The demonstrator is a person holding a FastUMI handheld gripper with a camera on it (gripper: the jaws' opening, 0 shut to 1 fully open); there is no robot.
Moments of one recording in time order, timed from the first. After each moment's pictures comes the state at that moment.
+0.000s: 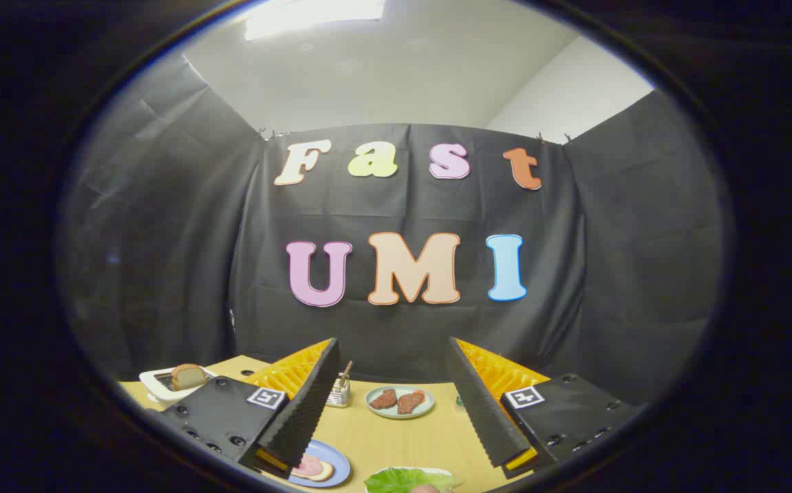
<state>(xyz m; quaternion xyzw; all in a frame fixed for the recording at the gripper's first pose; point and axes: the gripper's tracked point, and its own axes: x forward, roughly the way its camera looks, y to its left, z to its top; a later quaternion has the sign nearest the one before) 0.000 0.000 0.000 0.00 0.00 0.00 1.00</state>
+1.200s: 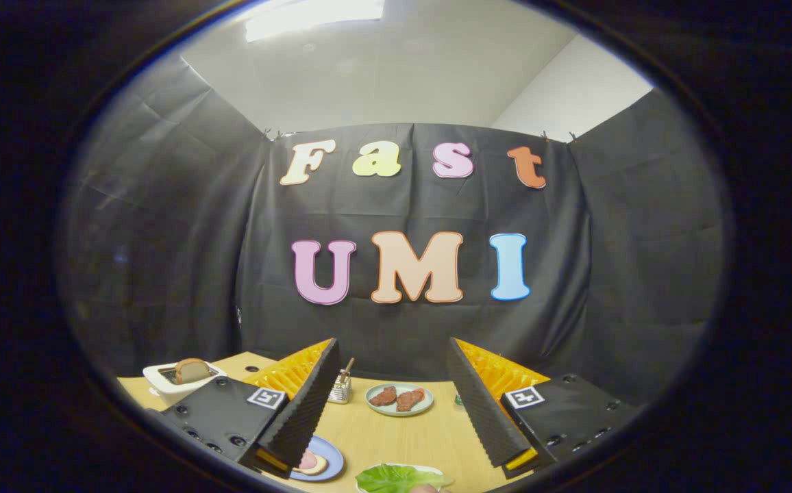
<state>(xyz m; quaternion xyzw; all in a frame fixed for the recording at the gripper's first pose) -0.007 -0.018 -0.003 0.00 0.01 0.02 1.00</state>
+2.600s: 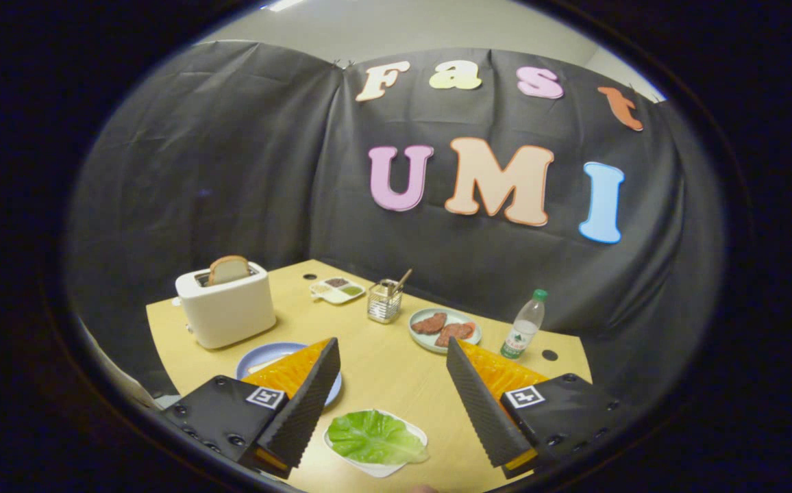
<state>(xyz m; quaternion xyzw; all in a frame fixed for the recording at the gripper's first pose) 0.014 -0.022 -0.143 -0.07 0.21 0.23 0.95</state>
